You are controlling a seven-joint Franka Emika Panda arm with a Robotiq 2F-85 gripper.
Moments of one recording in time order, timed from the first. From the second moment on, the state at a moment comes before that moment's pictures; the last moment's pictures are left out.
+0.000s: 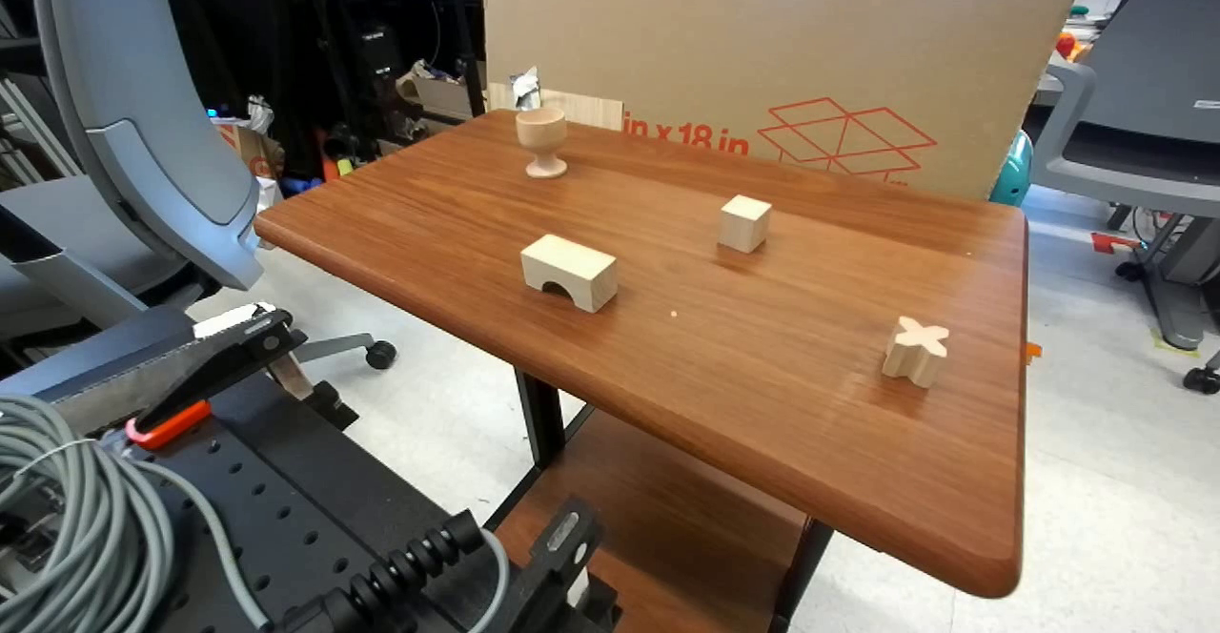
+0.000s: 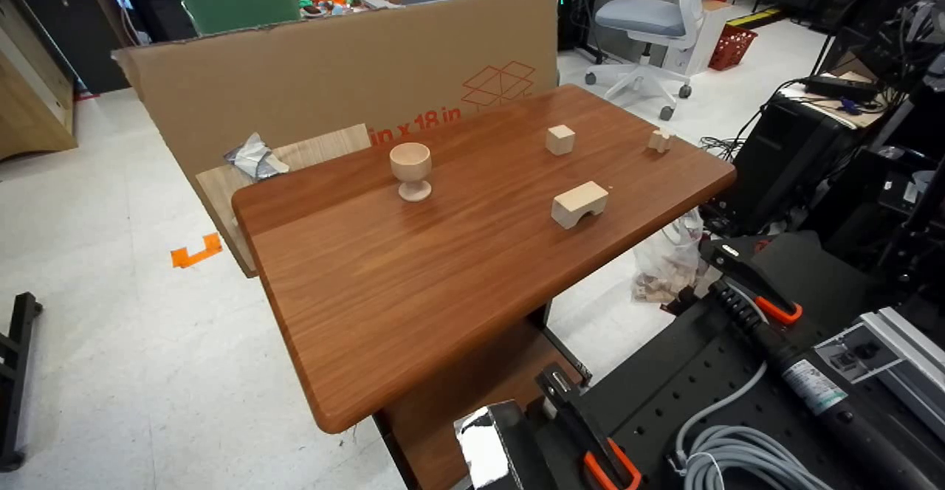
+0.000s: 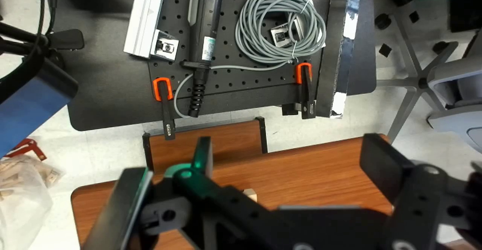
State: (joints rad) arm -0.03 -0.56 -0.21 -2.46 0.06 1.67 -0.18
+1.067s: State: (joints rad) arm -0.03 -0.19 -0.18 -2.47 0.15 2.25 -0.30
